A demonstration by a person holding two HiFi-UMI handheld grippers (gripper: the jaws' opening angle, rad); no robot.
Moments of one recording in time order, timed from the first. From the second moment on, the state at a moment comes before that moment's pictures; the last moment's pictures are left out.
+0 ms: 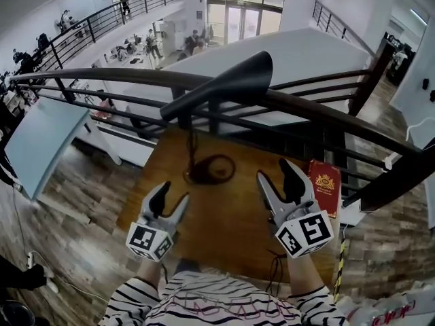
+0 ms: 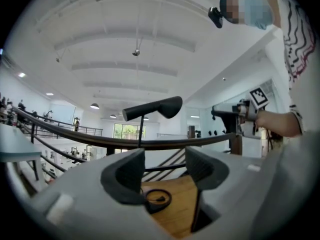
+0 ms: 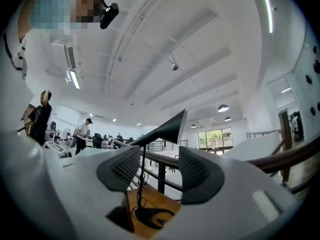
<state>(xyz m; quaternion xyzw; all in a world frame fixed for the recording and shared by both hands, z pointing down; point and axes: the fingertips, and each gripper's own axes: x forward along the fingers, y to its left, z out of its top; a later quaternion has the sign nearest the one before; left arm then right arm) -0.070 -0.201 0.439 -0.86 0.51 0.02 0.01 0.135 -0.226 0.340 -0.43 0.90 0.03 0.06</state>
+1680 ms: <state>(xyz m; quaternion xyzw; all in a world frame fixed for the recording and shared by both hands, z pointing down) -0.100 -0.421 0.442 -0.91 0.42 0.00 -0.01 0.076 -0.426 0.188 -0.51 0.84 0.21 0.01</state>
